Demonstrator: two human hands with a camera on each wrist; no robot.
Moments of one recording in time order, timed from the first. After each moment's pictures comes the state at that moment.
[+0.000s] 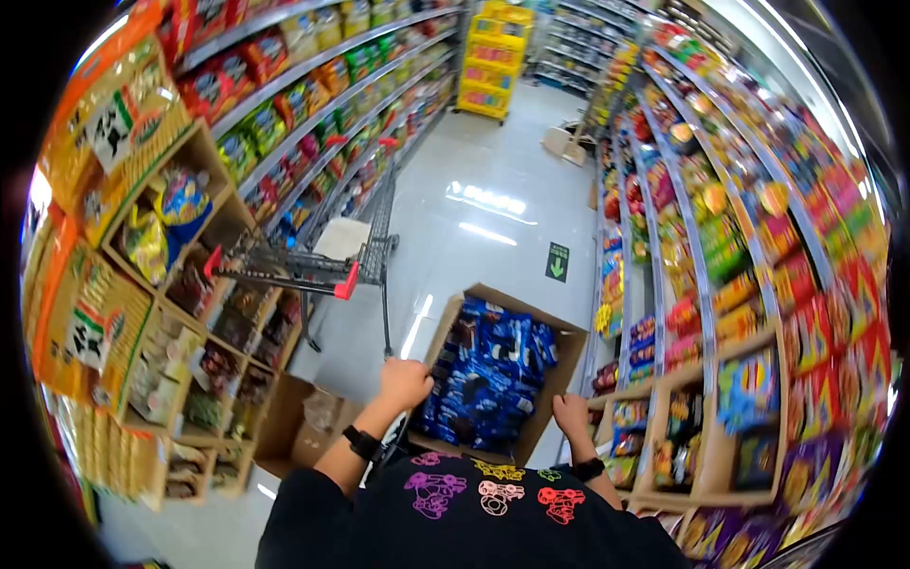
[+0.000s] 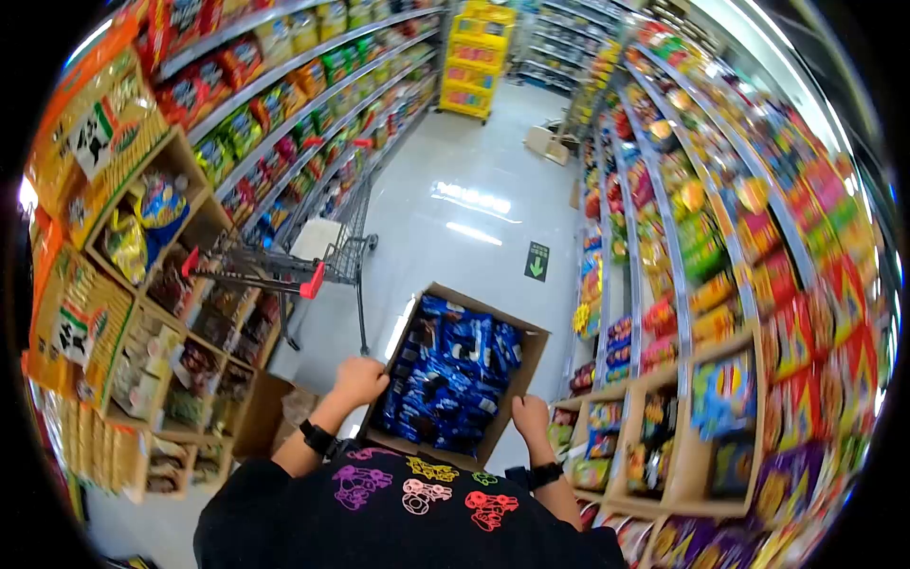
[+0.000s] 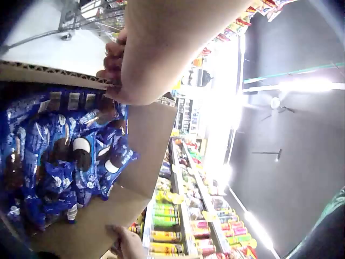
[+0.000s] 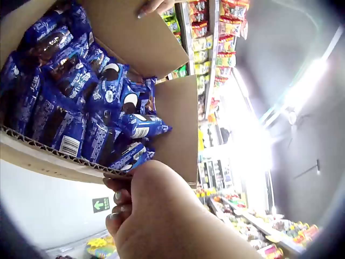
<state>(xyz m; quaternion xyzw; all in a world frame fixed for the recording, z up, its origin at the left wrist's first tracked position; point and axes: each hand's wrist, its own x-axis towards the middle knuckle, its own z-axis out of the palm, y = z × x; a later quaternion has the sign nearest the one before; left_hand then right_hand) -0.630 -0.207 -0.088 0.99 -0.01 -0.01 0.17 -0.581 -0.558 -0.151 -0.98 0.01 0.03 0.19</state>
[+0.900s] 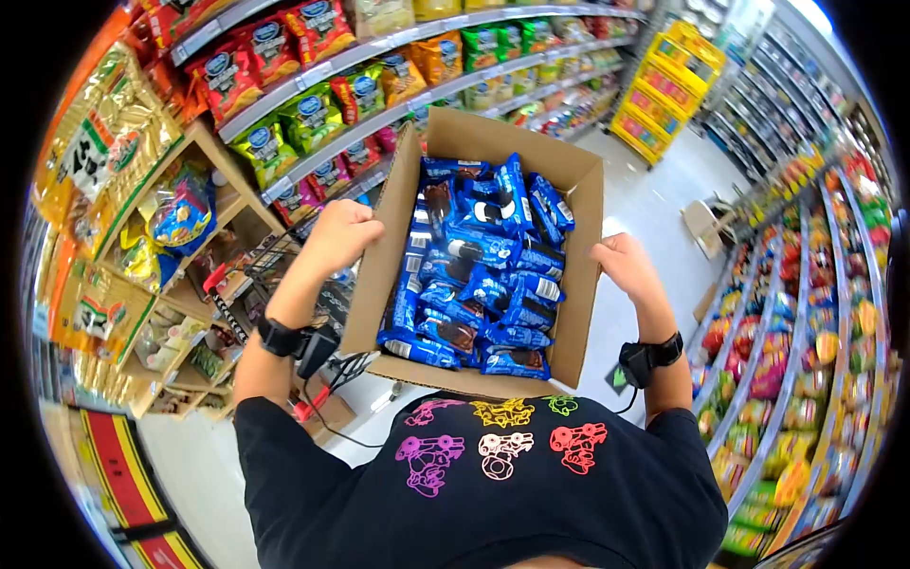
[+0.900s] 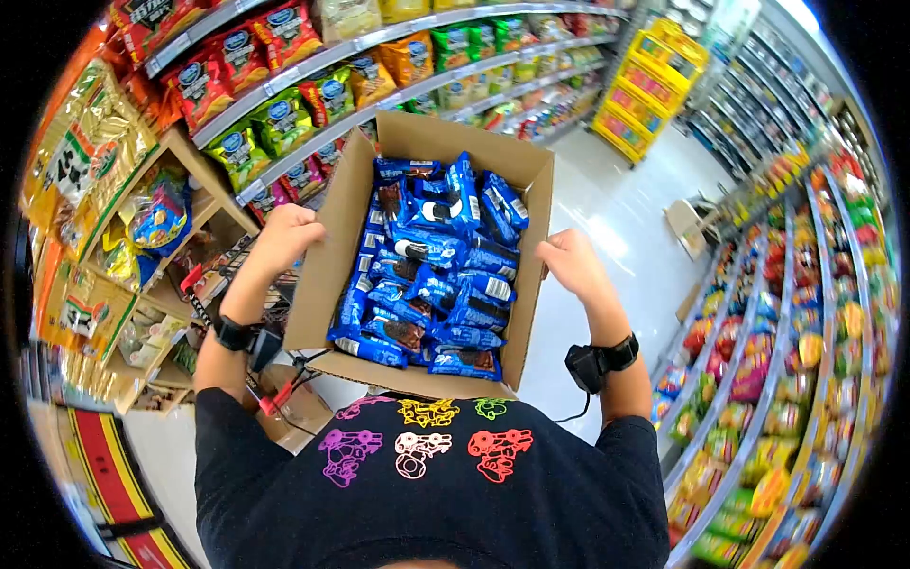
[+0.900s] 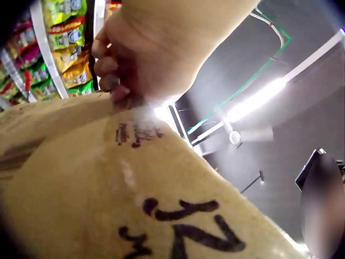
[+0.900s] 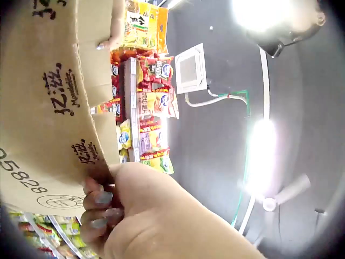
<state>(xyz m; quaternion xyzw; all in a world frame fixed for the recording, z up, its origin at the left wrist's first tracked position) -0.248 0.064 0.075 0.87 0.25 0.18 0.37 0.042 -0.217 0.055 -0.80 -0.38 0.23 0.40</state>
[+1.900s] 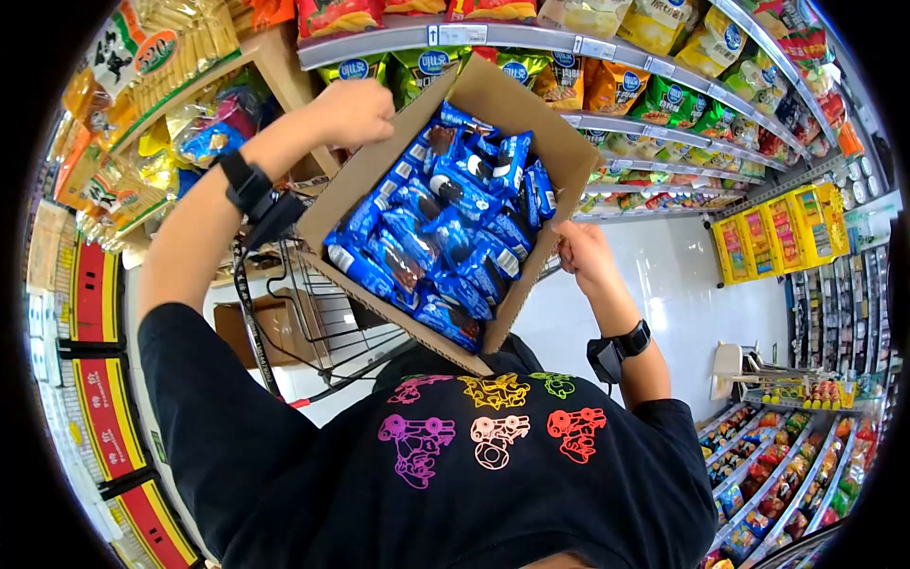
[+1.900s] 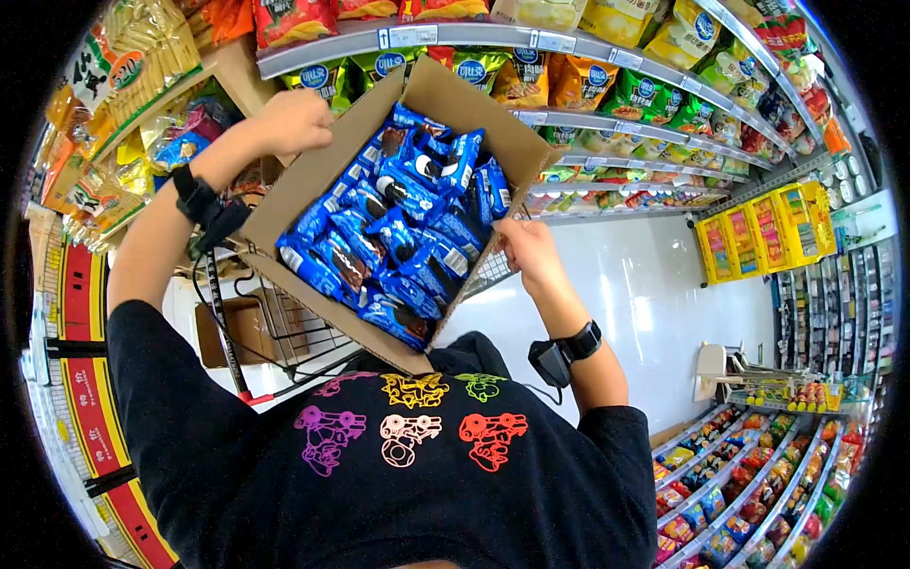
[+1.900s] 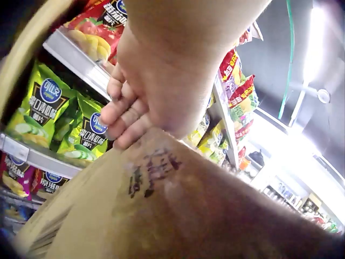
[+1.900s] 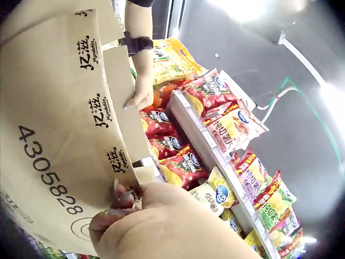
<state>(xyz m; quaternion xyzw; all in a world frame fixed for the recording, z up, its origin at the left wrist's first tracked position) -0.168 0.124 0.156 0.93 0.36 -0.02 -0.02 0.135 -0.048 0.040 -0.59 -0.34 0.56 0.47</state>
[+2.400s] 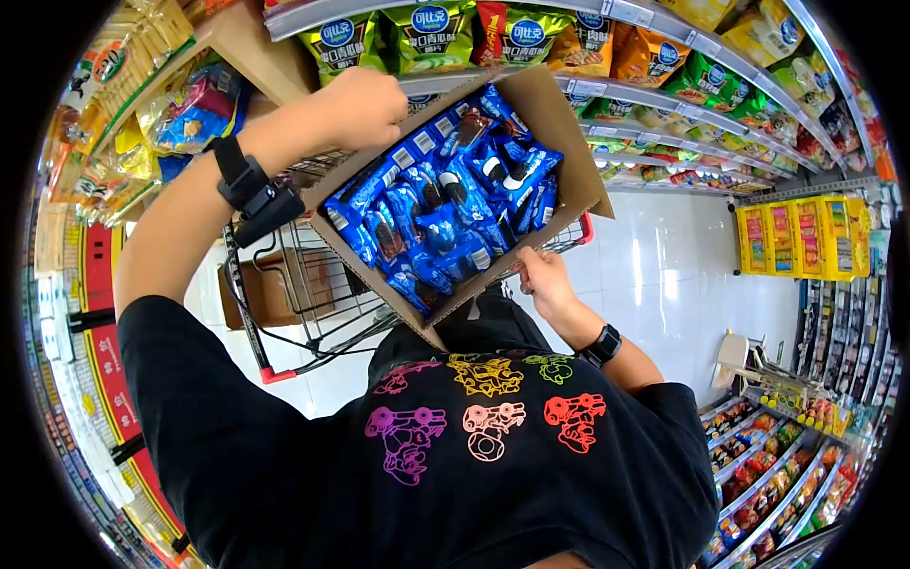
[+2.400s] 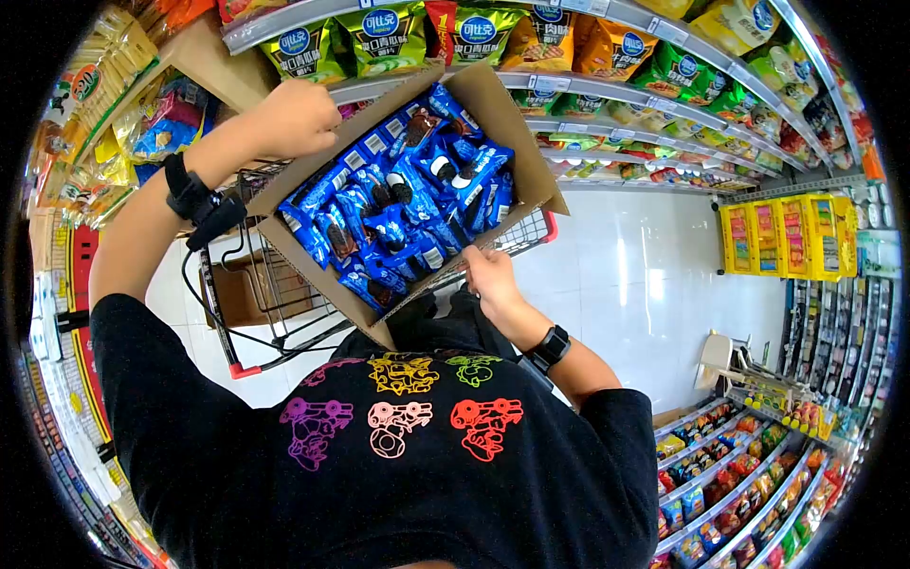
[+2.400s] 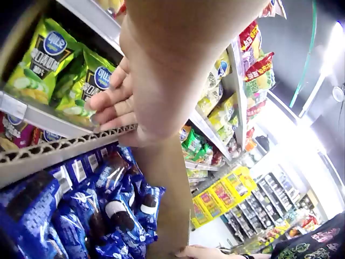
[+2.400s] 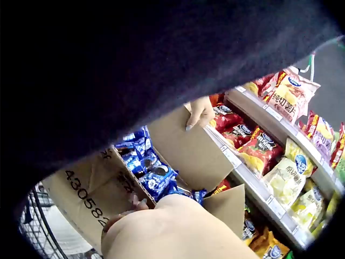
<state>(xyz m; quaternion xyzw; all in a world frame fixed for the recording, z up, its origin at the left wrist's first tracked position) -0.127 0.163 0.119 0.95 0.28 -0.11 -0.04 0.117 -0.034 -0.059 -0.61 -0.20 0.66 0.40</state>
